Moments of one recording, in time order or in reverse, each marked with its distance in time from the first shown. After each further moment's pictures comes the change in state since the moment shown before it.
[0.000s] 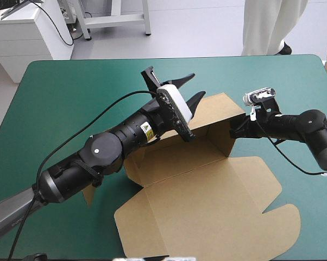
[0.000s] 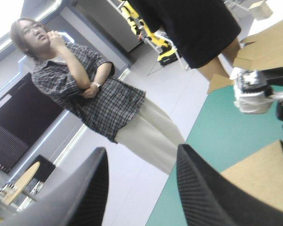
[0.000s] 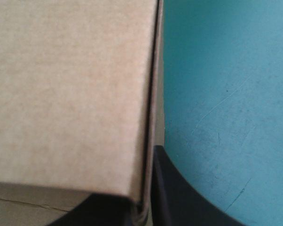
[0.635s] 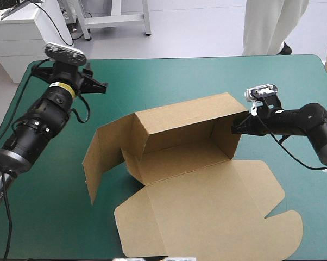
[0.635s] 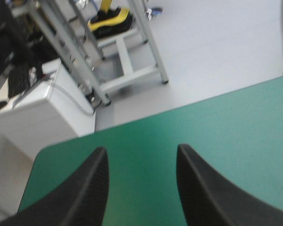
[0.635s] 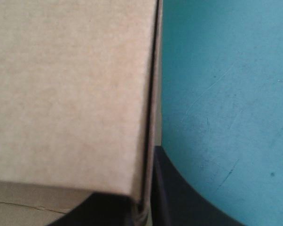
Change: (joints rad) left arm 0.608 -0.030 -0.007 -0.992 0.318 0.505; right arm 0.000 0.004 -0.079 -0.152 0.047 0.193
